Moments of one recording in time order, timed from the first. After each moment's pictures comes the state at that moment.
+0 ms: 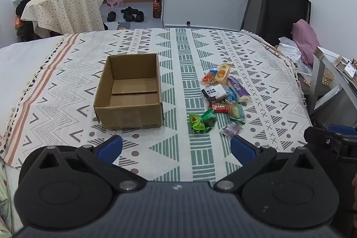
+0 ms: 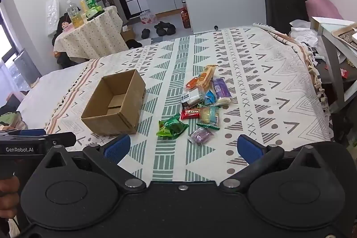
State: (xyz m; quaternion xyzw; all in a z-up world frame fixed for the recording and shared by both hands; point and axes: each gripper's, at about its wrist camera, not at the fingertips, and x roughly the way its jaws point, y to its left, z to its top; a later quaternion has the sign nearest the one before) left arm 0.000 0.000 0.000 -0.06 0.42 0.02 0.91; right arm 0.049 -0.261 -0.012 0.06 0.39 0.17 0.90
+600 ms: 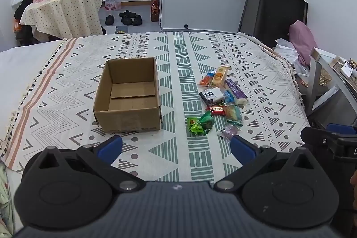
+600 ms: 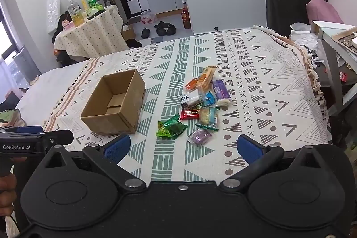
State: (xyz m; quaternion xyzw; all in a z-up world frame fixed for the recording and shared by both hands) left arm -0.004 -0.002 0.005 -0.05 0.41 0.02 0.91; right arm 0.048 -0.261 -0.008 0.05 0.39 0.17 0.91
